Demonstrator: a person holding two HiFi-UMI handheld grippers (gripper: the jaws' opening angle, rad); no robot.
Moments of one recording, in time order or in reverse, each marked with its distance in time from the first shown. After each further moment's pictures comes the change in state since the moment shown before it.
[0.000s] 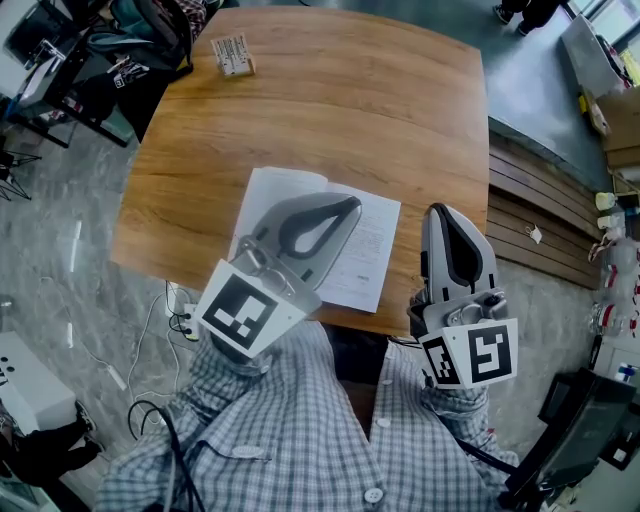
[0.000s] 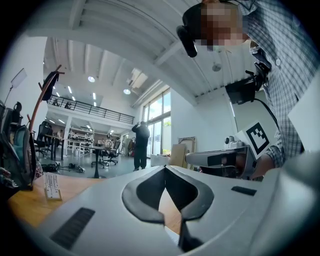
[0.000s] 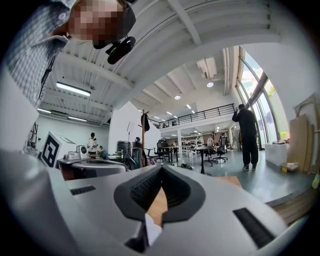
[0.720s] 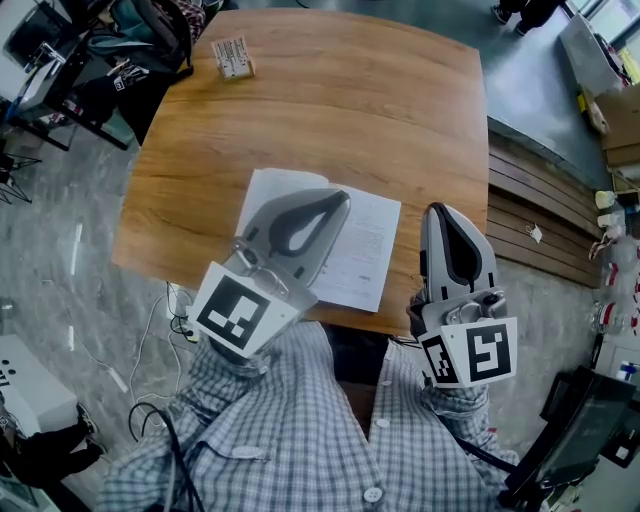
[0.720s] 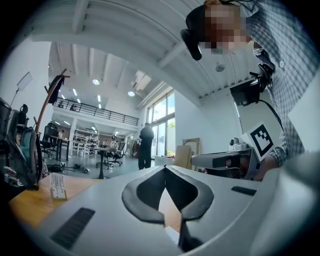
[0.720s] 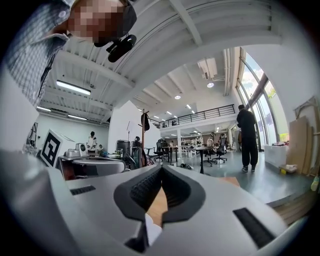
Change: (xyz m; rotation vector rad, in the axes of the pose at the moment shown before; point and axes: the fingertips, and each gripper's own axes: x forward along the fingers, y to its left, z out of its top) left arm -0.009 0.010 0.005 -0.016 -0.015 0.058; right arm -0.002 0.003 0.001 -0.015 0.004 -0.007
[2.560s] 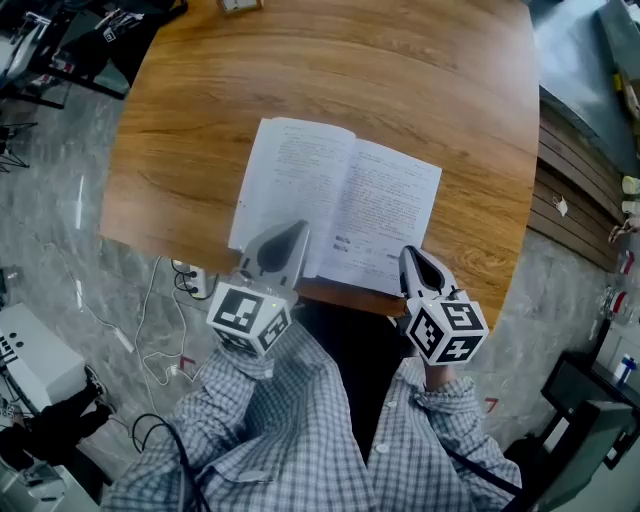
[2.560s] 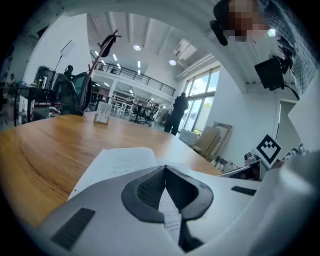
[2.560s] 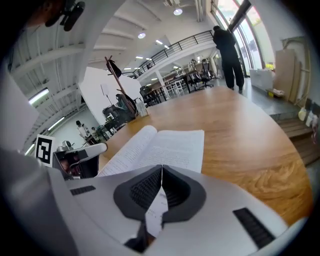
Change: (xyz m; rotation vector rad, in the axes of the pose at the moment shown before) left arm -0.098 0.041 -0.239 -0.374 0.363 0.299; right arm -0.035 0.031 -0.287 0.424 0.684 -0.049
